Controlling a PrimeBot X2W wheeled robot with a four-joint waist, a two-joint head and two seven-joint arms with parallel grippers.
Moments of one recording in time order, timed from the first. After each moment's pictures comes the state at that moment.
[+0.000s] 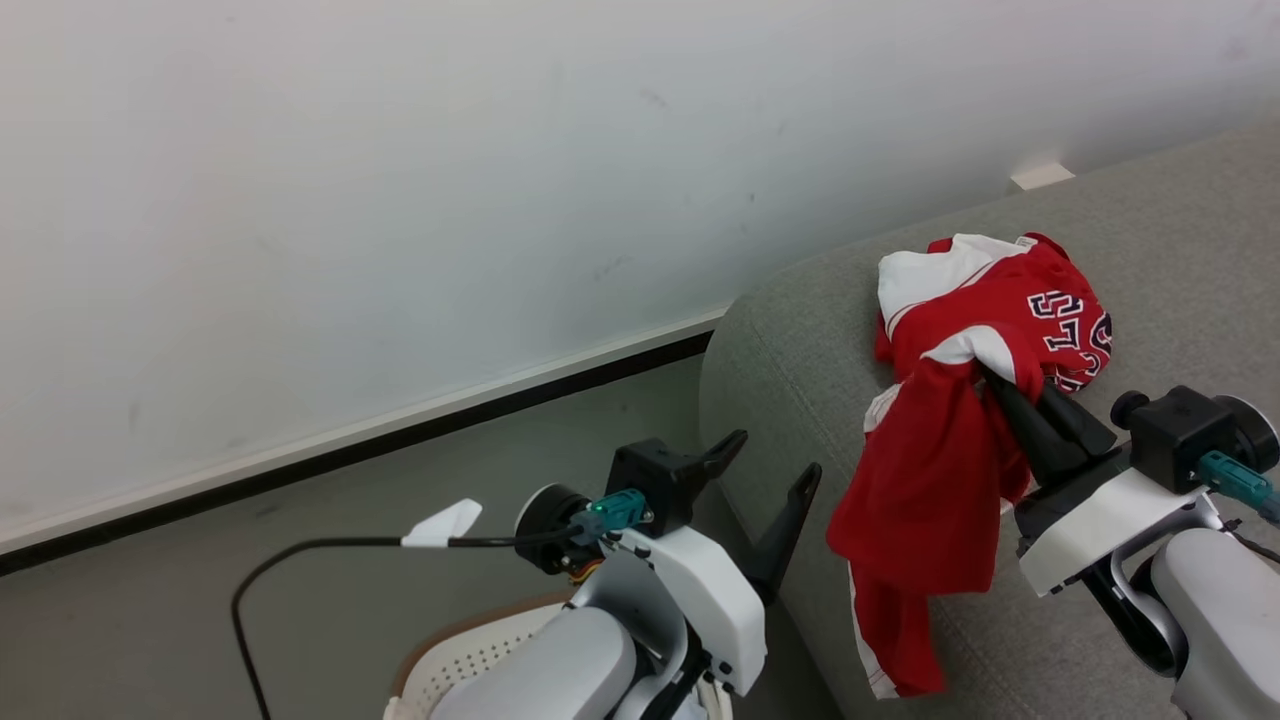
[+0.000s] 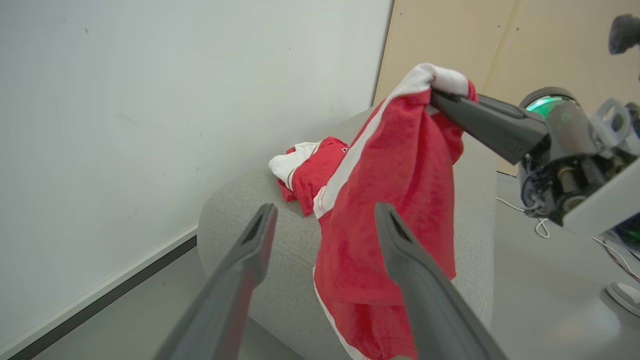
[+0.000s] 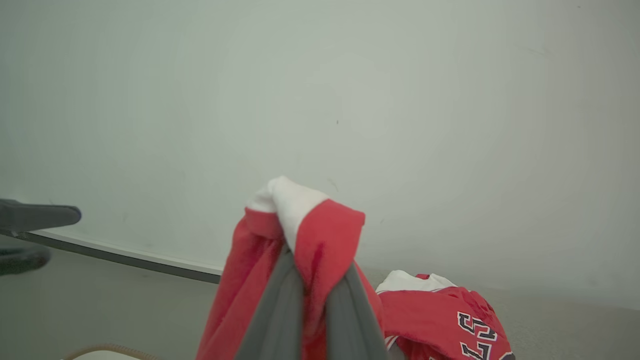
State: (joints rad) left arm -0.57 0.09 -0.83 0.28 -0.53 0.13 -0.01; right arm -0.59 -0.41 0.62 0.43 0.57 0.13 -0.26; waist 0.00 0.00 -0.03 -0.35
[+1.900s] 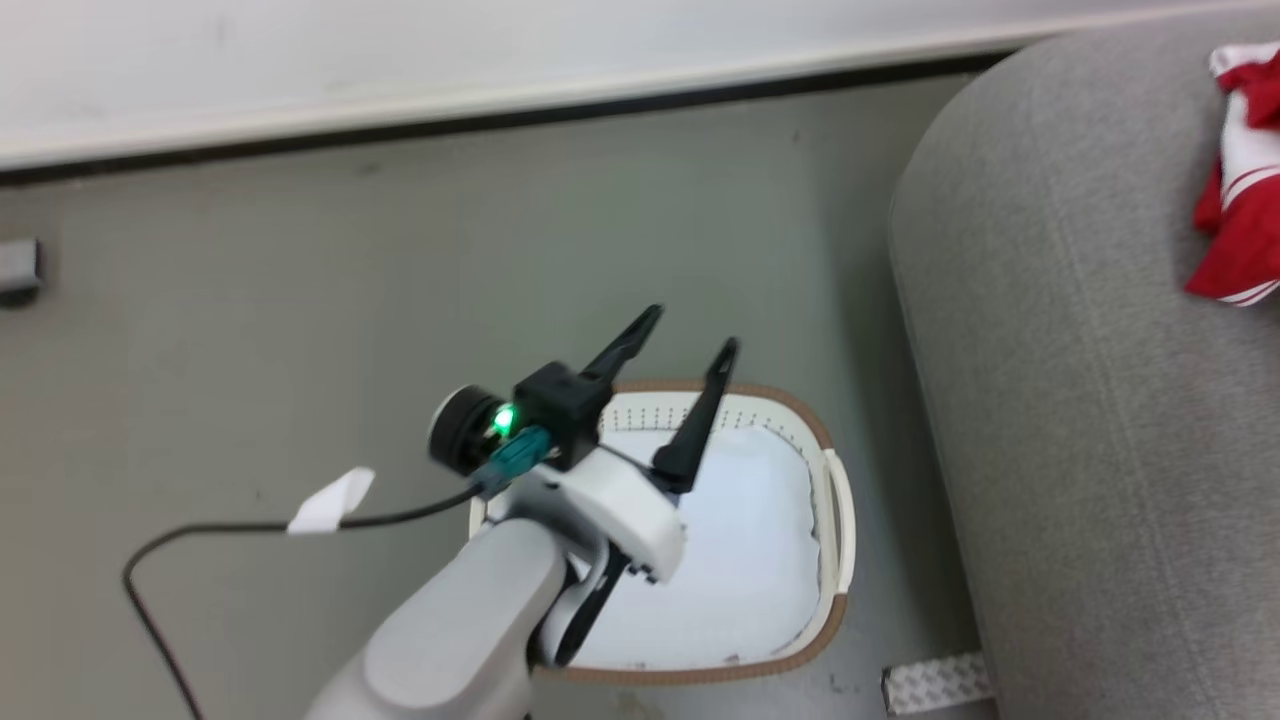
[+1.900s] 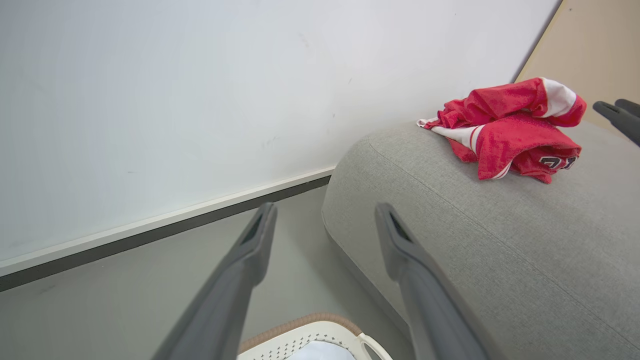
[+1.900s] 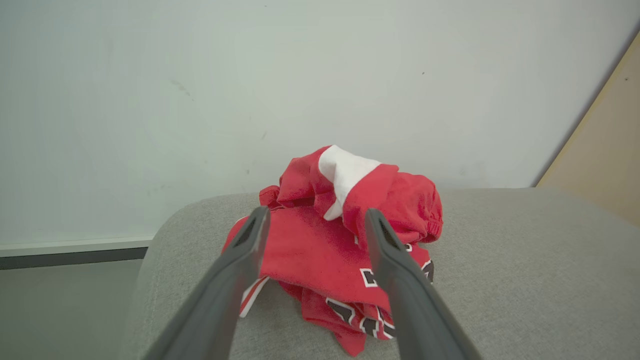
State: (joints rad) left arm -0.71 0.15 -0.79 0.38 -0.49 0.12 -0.23; right arm -0.55 -0.31 -0.30 0.55 0.15 0.13 -0.26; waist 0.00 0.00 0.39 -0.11
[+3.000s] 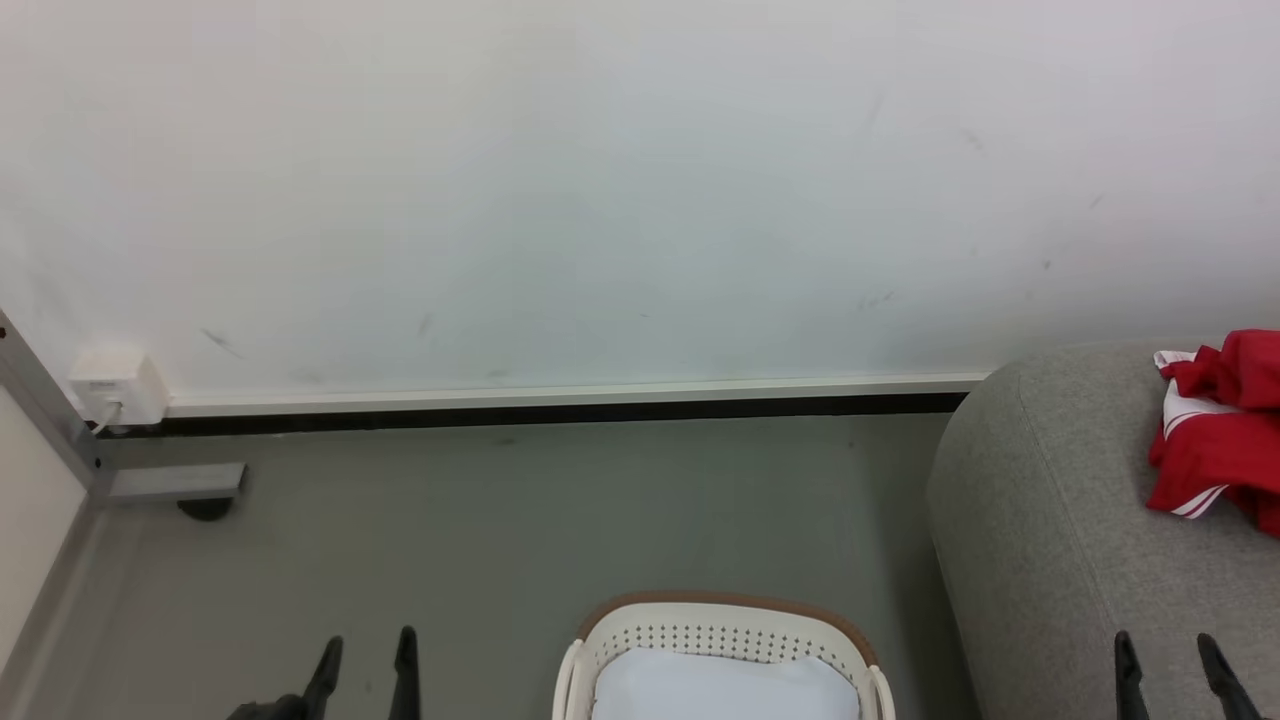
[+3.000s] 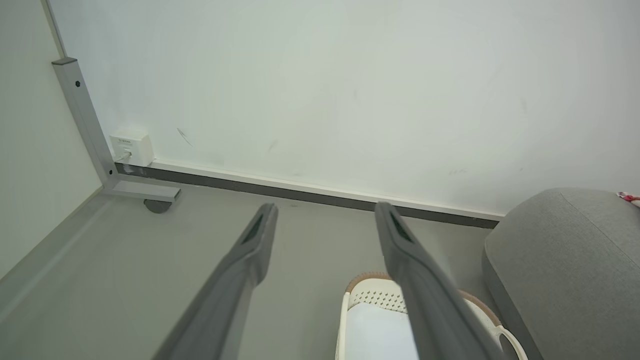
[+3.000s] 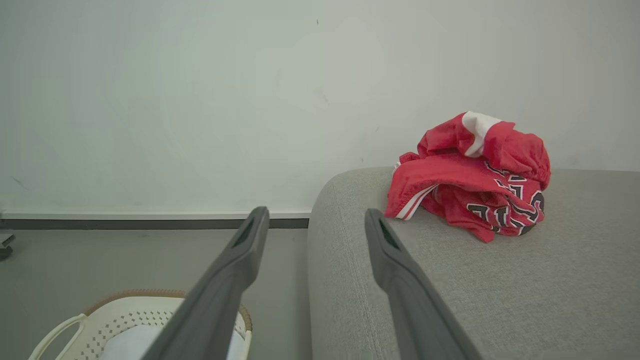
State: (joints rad) left arm 0.00 0.11 -0.13 0.31 -0.30 0.04 -0.26; right arm 0.06 -0.05 -0.17 0.27 0.08 0.13 -0.26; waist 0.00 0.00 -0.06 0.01
